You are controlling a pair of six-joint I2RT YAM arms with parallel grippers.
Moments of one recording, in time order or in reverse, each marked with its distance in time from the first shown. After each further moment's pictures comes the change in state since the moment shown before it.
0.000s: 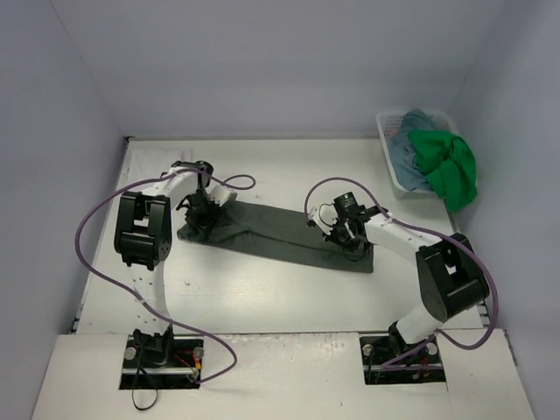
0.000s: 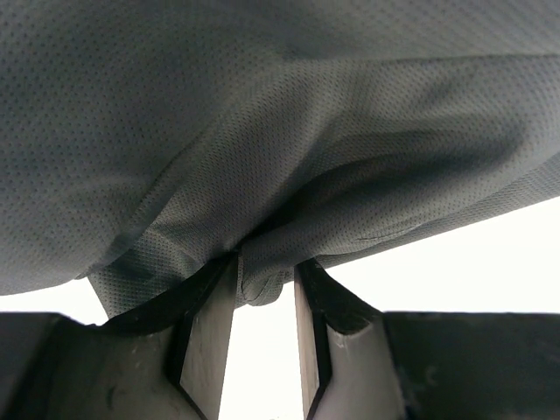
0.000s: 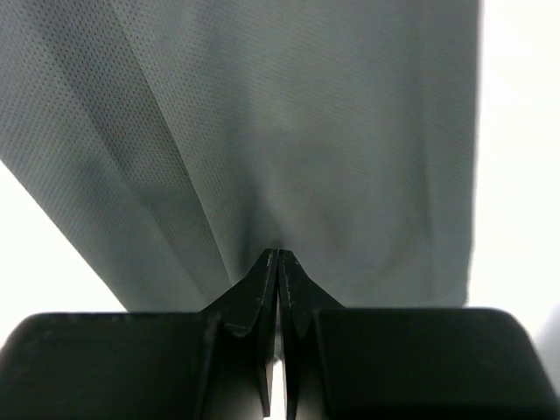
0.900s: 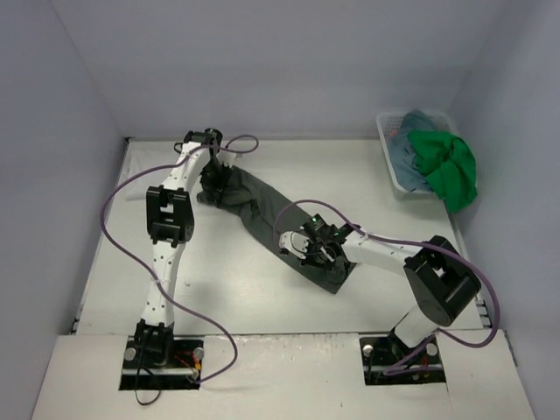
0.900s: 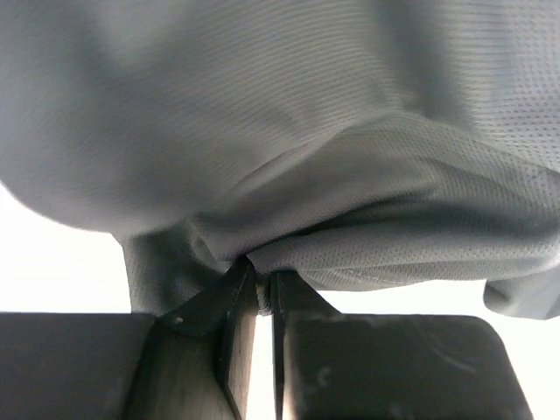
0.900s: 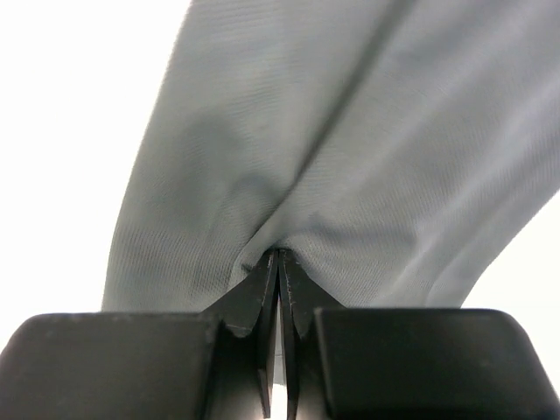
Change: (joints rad) left arm 0.001 0.468 0.819 -0.217 0.038 -0.209; right arm 0.252 0.023 -0.048 0.062 0.000 0.014
